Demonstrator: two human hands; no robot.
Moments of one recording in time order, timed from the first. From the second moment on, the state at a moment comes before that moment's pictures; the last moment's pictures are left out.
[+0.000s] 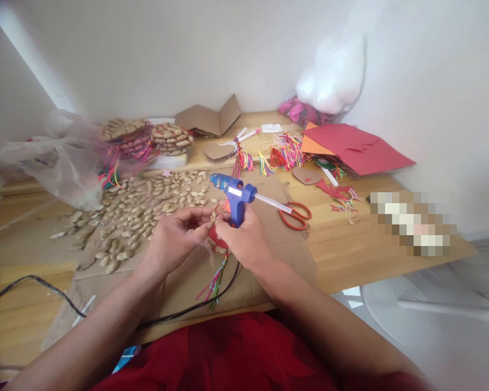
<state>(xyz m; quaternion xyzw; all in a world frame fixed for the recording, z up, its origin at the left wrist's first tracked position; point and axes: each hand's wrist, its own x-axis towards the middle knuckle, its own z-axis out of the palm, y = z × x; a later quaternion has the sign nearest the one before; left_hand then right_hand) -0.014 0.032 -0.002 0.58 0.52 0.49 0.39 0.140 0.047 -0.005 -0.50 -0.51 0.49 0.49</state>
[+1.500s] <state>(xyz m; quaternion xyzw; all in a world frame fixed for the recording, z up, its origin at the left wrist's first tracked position) -0.056 0.058 -0.019 0.88 0.43 0.21 0.02 0.188 0.066 -0.017 -0.49 -0.34 0.58 0.55</state>
